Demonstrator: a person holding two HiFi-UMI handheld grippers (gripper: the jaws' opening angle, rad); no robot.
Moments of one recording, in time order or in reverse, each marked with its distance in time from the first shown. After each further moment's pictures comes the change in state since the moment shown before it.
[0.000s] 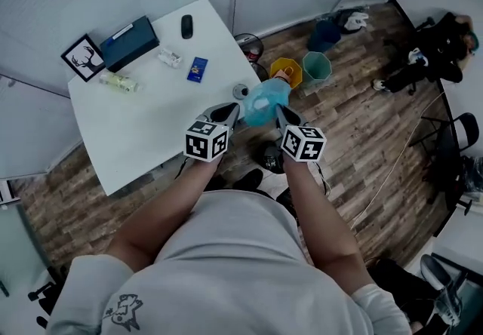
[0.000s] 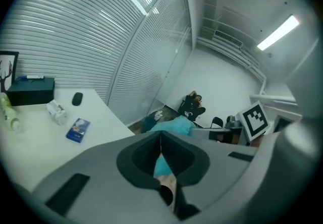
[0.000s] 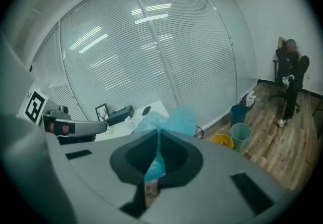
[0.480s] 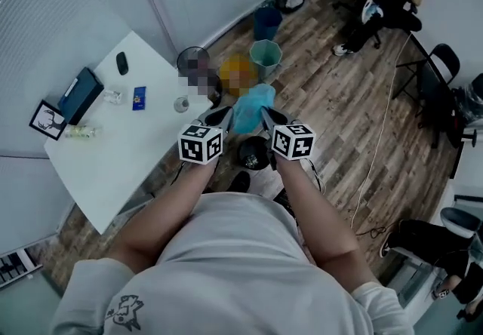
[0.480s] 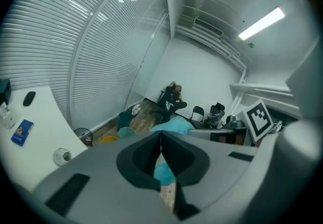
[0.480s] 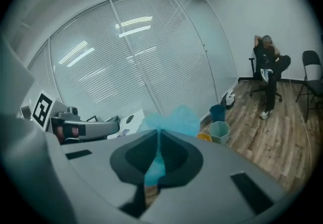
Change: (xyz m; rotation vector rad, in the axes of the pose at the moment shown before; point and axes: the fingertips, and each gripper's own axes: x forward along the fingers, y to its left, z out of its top) left arm 0.102 -0.163 -0.020 0.123 0.109 -0.196; right arm -0.122 -0.121 -0.008 0.135 -0.087 -0.095
